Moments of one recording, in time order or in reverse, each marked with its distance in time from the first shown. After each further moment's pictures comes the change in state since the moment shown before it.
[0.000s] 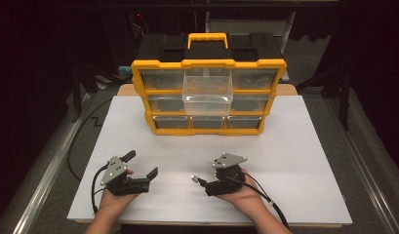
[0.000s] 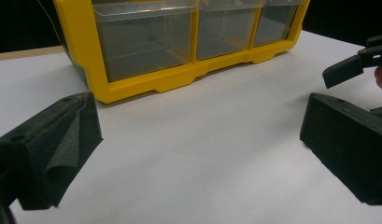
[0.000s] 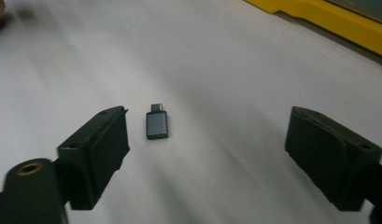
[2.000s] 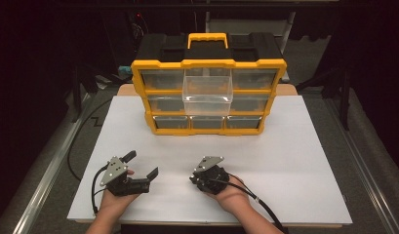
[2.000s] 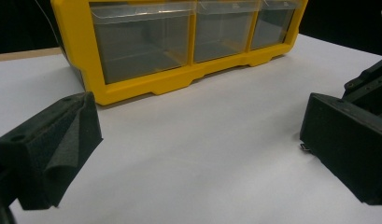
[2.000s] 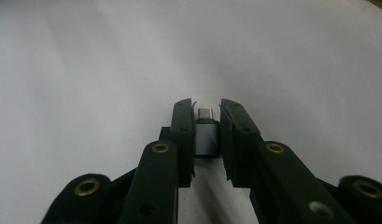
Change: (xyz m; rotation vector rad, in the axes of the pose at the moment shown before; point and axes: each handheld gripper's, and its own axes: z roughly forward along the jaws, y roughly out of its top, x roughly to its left) left arm -0.001 0.000 -0.001 -0.009 -0.007 -0.003; right arm 0.019 0.011 0.035 0.120 0.081 -0.121
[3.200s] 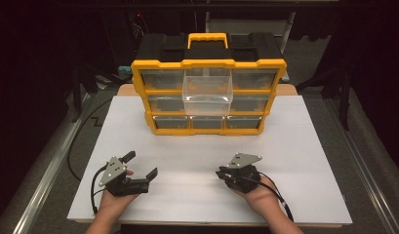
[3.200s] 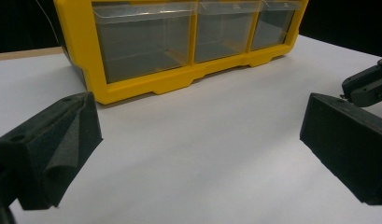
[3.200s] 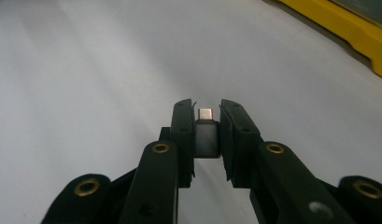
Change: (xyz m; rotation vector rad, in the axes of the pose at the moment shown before) left arm 0.001 -0.001 -0.001 -0.002 0.001 -0.007; right arm -0.037 -0.039 -0.065 -0.075 -0.085 0.063
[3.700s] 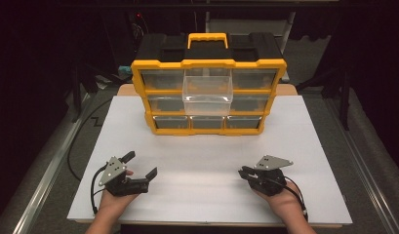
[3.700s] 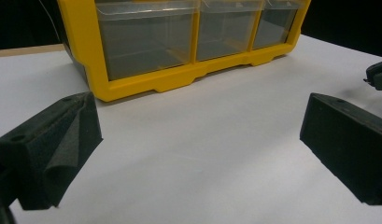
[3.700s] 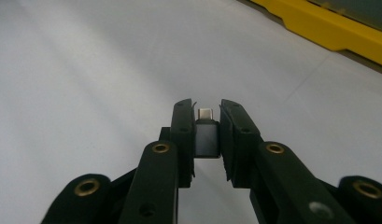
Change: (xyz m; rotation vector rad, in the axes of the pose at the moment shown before) left arm 0.001 0.000 0.000 0.003 0.003 -0.010; right arm -0.030 -0.038 -0.039 -0.043 -0.073 0.095
